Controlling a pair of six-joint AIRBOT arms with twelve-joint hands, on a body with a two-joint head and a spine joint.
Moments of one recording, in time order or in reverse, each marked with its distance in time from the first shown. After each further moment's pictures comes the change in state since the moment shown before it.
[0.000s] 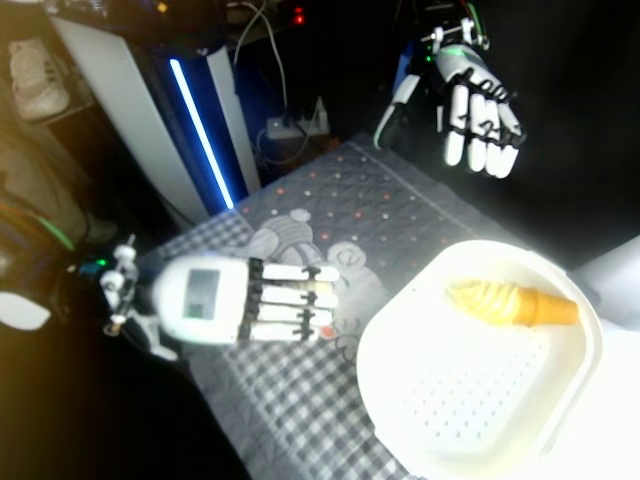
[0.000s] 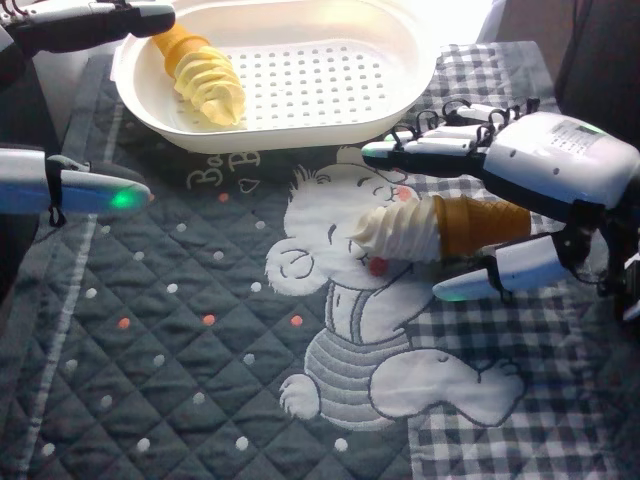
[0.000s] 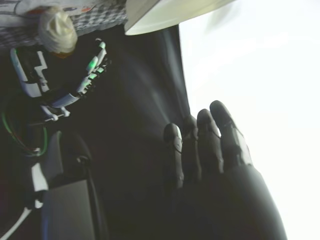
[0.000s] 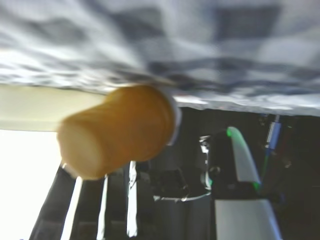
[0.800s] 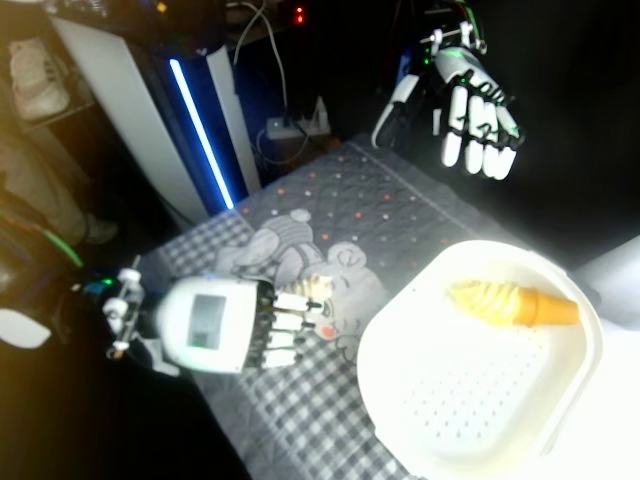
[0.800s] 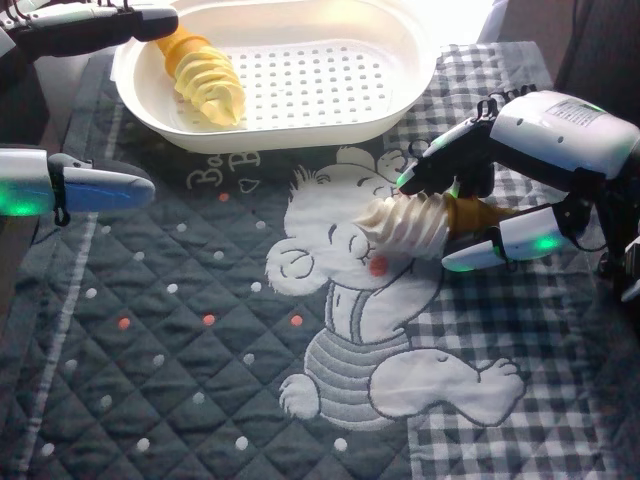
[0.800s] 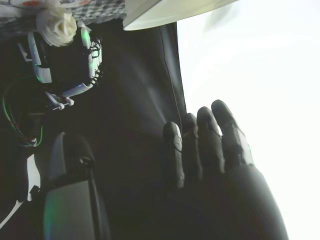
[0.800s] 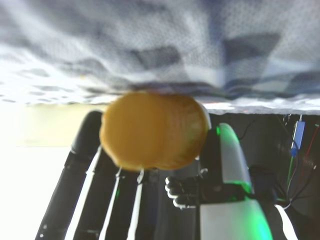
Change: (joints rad) left arm 0.013 -0.013 0.004 -0.016 -0.014 -0.018; right arm 0.016 -0.034 0.092 -0.021 -0.048 0.089
